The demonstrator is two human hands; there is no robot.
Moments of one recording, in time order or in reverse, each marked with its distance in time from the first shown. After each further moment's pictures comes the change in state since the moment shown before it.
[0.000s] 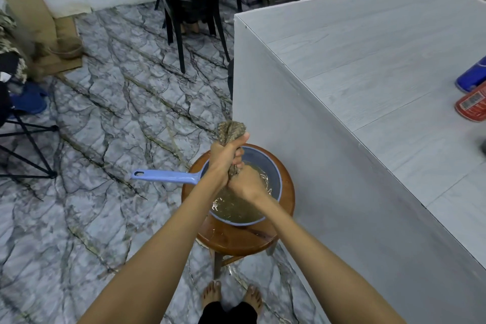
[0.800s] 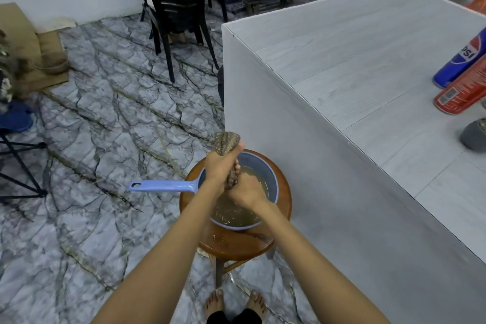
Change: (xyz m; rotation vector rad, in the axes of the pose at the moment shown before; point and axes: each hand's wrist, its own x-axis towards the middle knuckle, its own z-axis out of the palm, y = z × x) left_hand -0.003 -0.004 -0.002 0.200 0.092 0.033; right_hand -0.007 0.006 0.002 -0.046 0.076 -0.010
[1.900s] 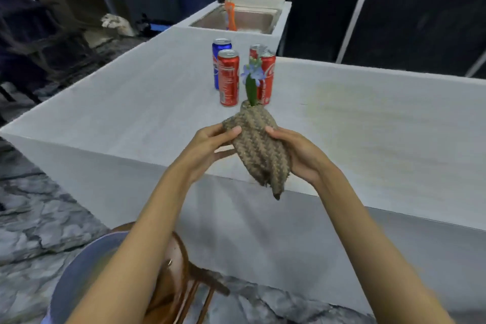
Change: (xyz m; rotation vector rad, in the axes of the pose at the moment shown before) left_hand -0.152 0.087 0.213 0.258 -1.188 0.257; right_hand -0.240 0.117 -0.245 1.340 0.594 -0.063
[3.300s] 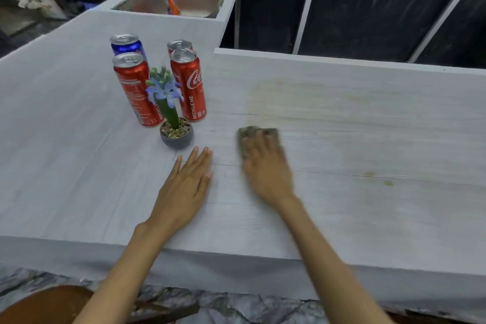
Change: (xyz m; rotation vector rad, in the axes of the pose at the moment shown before) left_hand 0.107 -0.075 0.070 1.259 -0.066 0.298; right_hand 0.077 0.018 -0.146 -1.729 0.550 -0.224
